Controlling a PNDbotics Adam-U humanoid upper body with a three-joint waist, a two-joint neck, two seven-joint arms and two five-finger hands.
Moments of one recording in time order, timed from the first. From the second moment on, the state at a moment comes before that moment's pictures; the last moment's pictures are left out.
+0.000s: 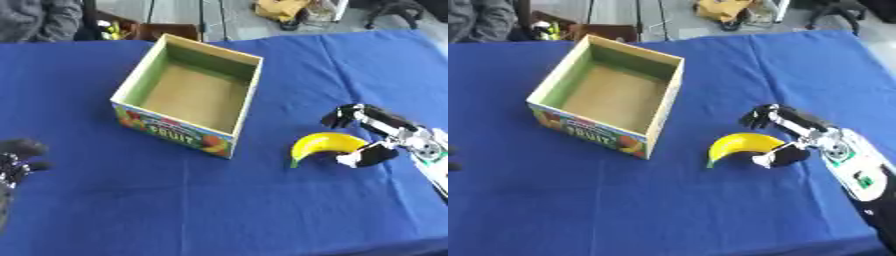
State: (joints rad) left arm -0.16 0.17 0.07 -1.73 0.26 -0.04 -0.30; right arm -0.27 -0.70 0.09 -1.44 0.43 -0.35 0.33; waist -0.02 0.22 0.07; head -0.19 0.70
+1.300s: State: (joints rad) left arm -0.16 0.17 0.07 -1.73 0.26 -0.04 -0.30; right arm -0.28 -0.69 0.11 -1.42 0.50 -0.36 0.35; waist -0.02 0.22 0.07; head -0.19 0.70
